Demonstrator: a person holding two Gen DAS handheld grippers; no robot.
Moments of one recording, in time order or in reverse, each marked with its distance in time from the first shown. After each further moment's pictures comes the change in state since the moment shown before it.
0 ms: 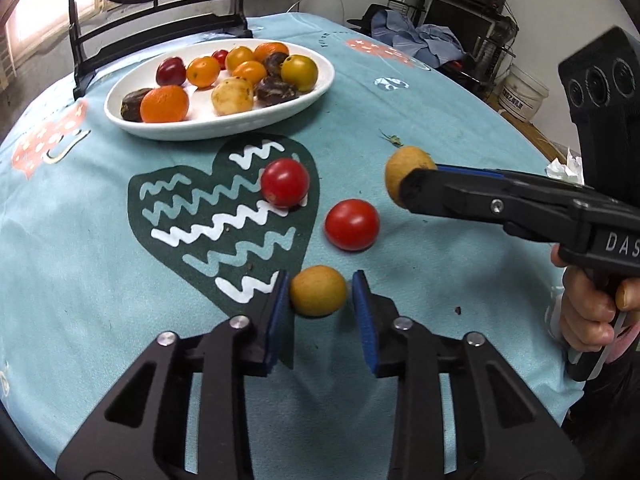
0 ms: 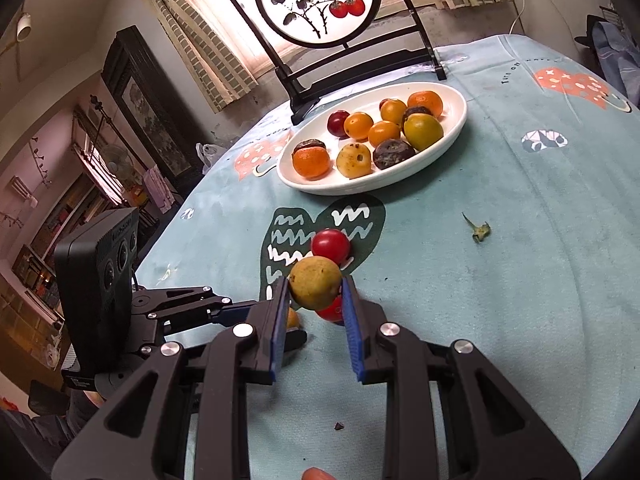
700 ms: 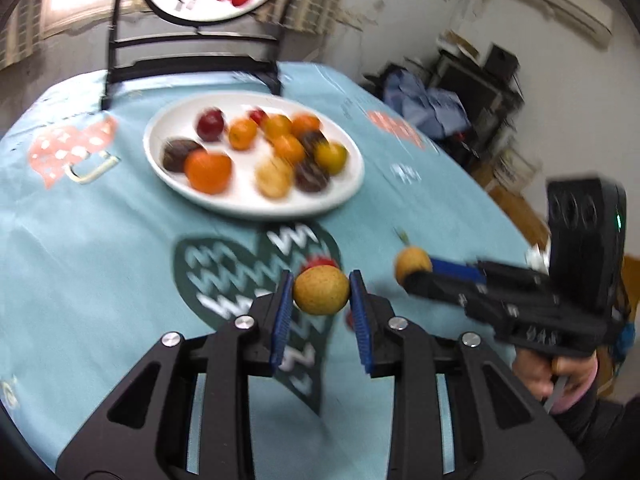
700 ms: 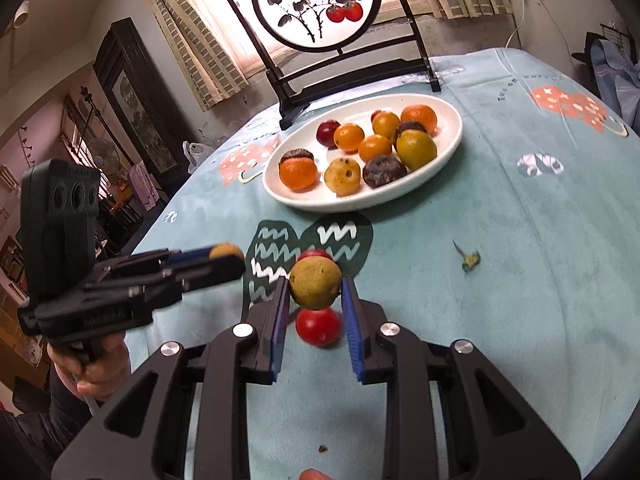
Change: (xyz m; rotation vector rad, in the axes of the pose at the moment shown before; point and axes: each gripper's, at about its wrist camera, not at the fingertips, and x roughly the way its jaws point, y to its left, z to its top) left arm -0.039 0.047 0.040 -0.171 -0.176 -0.062; right arm 0.008 0.002 0.023 -0.048 -0.017 -0.068
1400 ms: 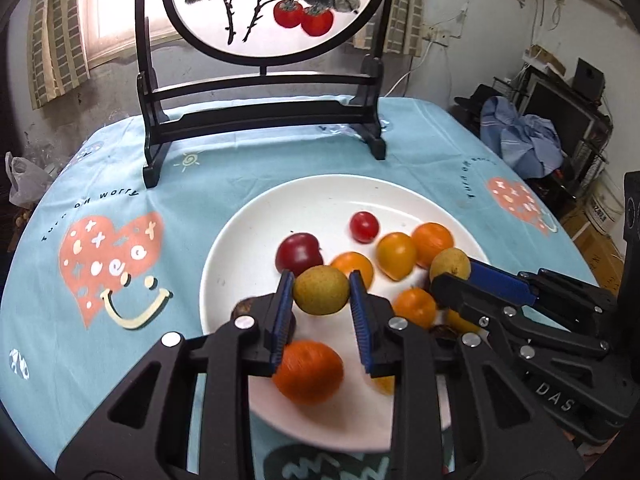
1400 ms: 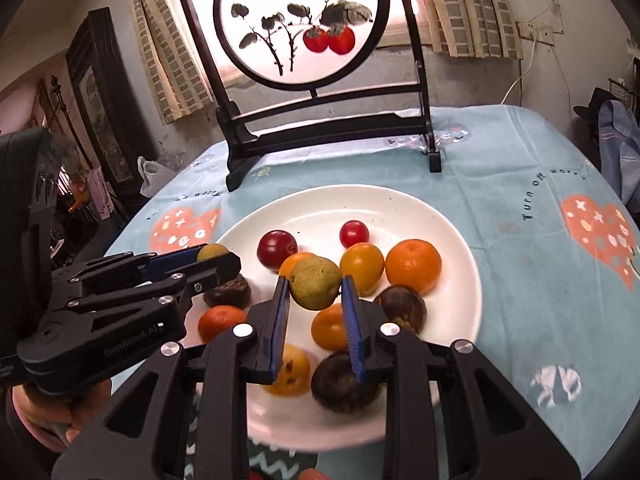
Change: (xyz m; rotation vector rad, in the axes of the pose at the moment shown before) left arm 0.082 0.046 0.133 -0.021 -0.028 0.323; right arm 0.110 -0.023 0.138 -0.070 -0.019 -0.155
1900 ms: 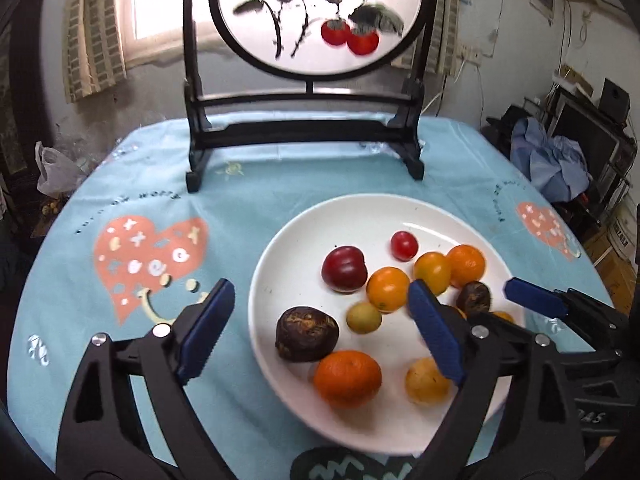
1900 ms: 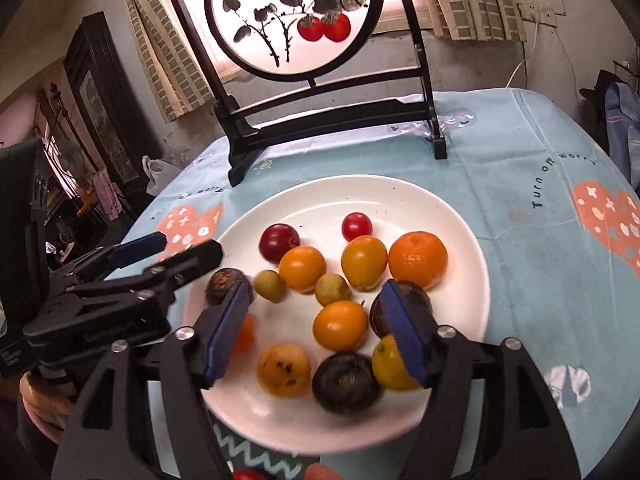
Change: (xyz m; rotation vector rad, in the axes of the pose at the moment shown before) left arm -0.026 0.016 -0.002 -0.063 -0.072 0.101; right arm -0.024 -0.006 -0.003 0.035 -0.007 0.044
